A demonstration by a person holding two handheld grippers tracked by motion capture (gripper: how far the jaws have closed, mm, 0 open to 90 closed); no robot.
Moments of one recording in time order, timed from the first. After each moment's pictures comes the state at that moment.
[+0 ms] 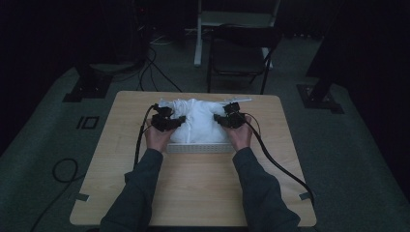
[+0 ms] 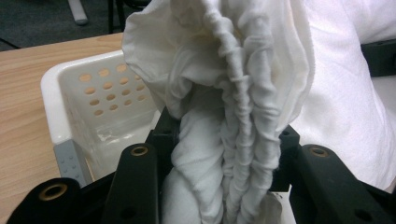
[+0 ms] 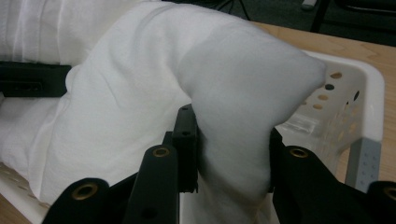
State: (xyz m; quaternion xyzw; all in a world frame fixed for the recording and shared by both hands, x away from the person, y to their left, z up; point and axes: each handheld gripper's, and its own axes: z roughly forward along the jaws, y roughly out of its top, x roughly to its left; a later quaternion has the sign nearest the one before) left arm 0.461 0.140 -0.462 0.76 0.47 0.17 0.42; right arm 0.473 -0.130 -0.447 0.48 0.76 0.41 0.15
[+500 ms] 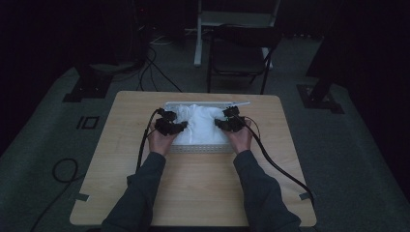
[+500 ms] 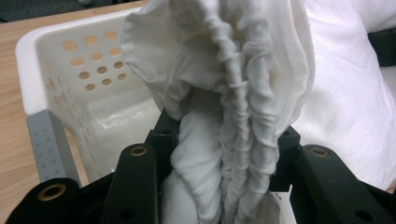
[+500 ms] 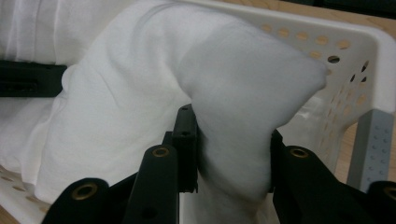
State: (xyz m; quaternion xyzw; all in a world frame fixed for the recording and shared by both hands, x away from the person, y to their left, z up) left arm 0.458 0.129 -0.475 0.77 0.48 0.17 0.38; right arm 0.472 -0.130 -0.463 0.49 0.77 0.38 0.14
